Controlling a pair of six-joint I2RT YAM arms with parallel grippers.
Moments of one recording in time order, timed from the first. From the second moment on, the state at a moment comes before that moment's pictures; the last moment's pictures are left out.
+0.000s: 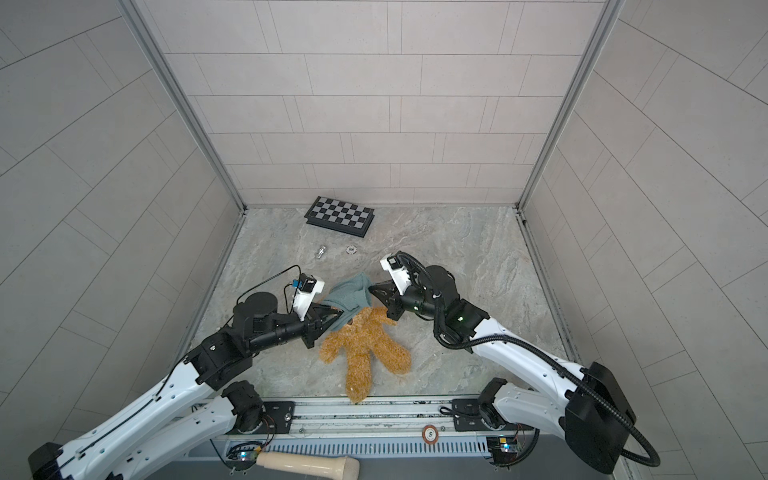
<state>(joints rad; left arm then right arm) -0.74 0.68 0.60 -0.29 0.31 -0.29 0.69 1.12 0.72 0.16 -0.39 0.27</state>
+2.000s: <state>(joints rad) -0.74 0.71 0.70 -0.52 0.32 -0.10 0.69 1.41 0.82 0.05 -0.54 0.42</state>
